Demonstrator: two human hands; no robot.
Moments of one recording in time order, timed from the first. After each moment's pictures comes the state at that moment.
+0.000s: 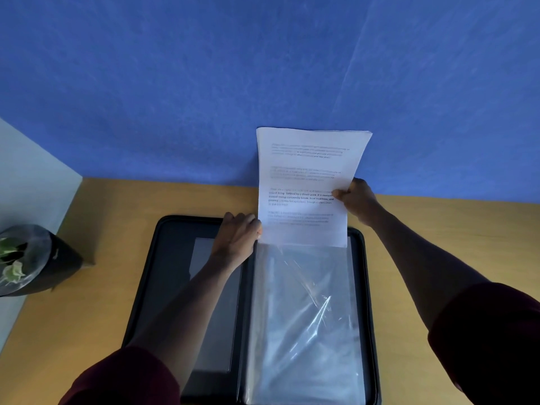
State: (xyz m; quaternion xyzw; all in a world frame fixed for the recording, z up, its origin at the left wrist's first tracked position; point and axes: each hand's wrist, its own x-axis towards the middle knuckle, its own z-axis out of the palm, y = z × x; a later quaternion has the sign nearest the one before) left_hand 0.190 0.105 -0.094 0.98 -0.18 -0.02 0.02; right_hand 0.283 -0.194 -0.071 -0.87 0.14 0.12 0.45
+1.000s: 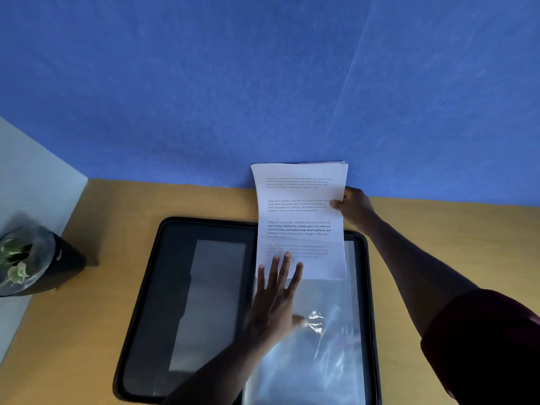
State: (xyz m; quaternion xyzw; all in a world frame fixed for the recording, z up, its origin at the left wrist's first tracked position) left_hand 0.067 0.028 -0.124 0.97 -0.16 -0.17 0.11; right_hand 0.278 -0.188 -0.087 -0.89 0.11 0.14 0.42
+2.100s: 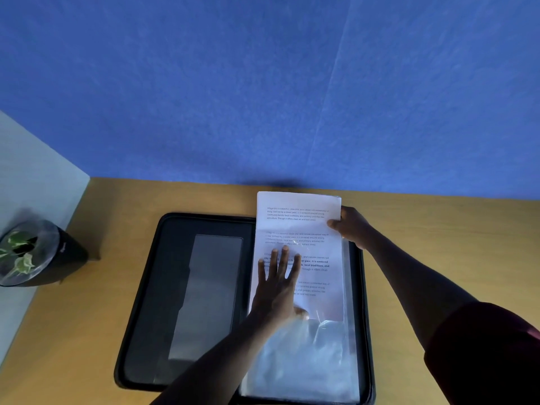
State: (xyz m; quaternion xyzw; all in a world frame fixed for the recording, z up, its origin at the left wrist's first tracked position) left_hand 0.071 0.011 -0.113 0.96 -0.14 -0.23 0.09; right_hand 0.227 -0.201 -0.101 -0.87 0.11 0.23 0.42
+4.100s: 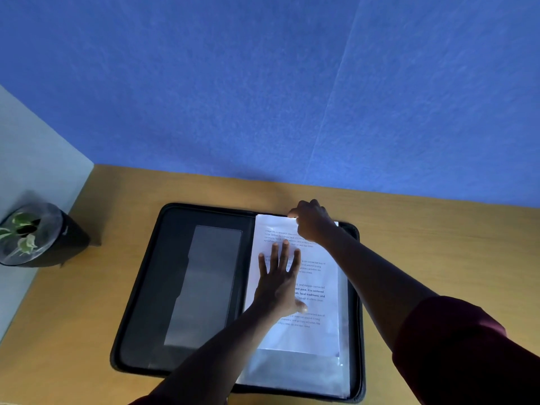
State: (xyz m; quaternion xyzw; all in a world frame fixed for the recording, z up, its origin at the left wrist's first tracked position) left_hand 0.072 -0.002 -0.114 0.96 -0.12 -0.24 0.09; right_hand 0.223 -0.116 -0.082 -0.96 -0.16 0.19 0.08
